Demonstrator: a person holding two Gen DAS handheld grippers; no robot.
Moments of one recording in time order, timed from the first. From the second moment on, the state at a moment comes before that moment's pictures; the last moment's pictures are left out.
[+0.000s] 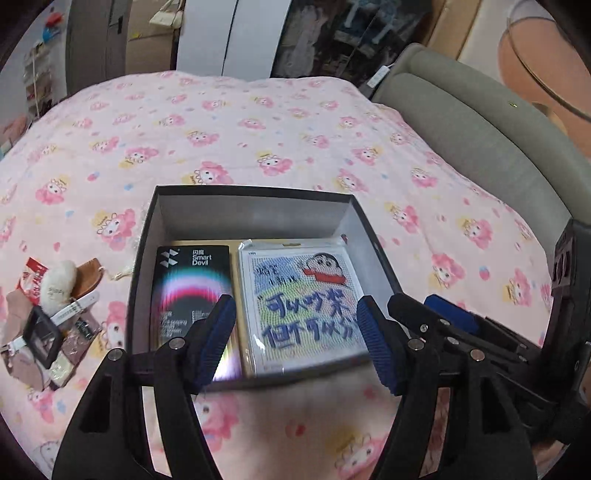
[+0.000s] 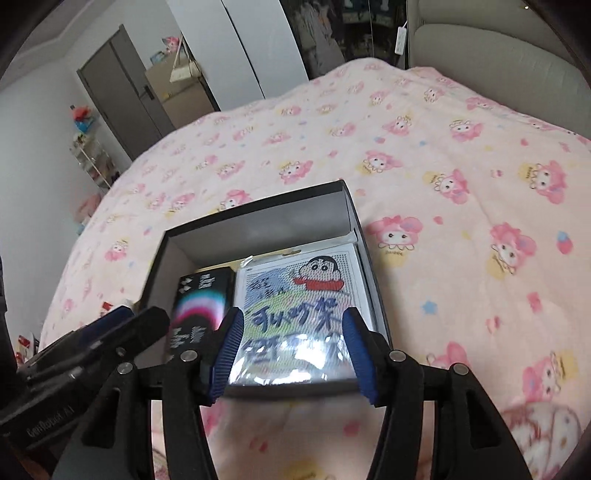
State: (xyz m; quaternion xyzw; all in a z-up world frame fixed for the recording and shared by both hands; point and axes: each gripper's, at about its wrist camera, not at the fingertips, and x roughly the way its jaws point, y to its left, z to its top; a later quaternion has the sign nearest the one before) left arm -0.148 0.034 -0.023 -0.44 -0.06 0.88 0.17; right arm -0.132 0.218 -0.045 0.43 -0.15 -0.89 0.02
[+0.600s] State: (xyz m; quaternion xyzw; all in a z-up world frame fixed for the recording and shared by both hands) left arm -0.074 -0.013 -0.004 -0.42 -0.08 0.89 0.17; right arm -0.071 0.174 -0.015 0.41 -0.10 -0.91 0.04
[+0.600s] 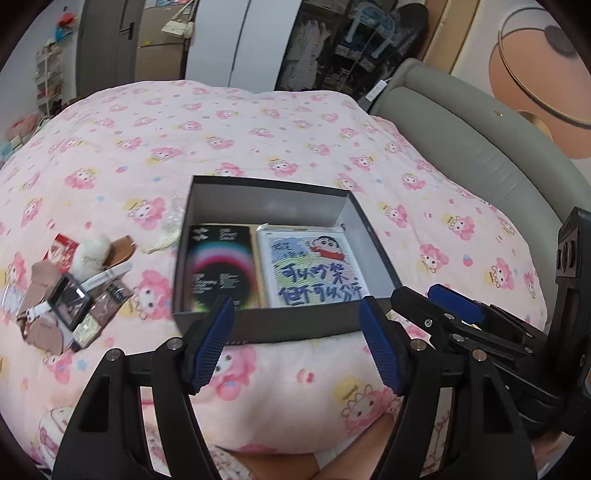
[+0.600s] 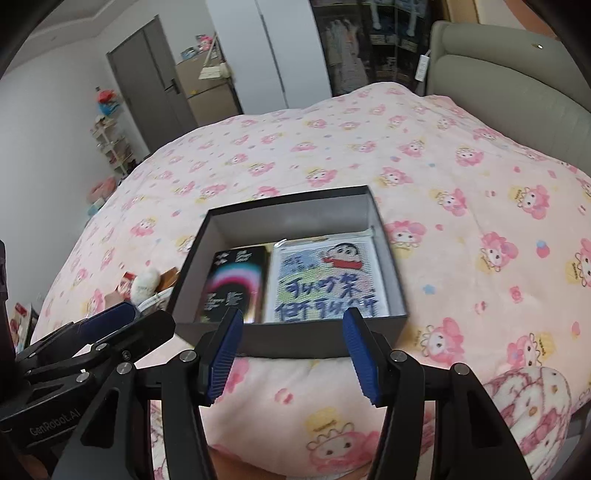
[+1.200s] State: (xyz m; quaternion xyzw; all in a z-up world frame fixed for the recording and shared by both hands) left arm -0.047 -0.171 -0.043 -0.44 -0.15 0.88 0.05; right arm -0.091 0.016 -0.046 0.47 -0.03 -0.87 0.17
